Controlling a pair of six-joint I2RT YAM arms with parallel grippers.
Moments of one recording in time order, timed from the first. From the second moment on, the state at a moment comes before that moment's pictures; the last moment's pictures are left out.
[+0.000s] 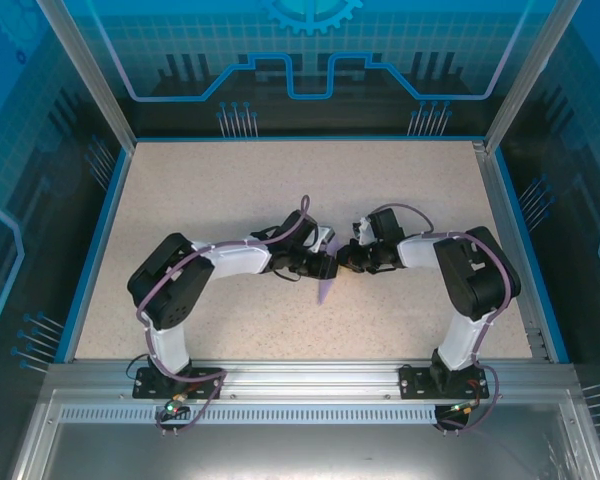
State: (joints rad) left arm -0.69 1.84 1.05 -0.13 0.44 -0.51; right arm 0.35 1.80 0.80 -0.01 -0.61 0.64
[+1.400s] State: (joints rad) left arm -0.84 1.81 1.00 -0.27 0.10 -0.51; right arm 0.36 1.80 0.82 -0.04 -0.59 0.60
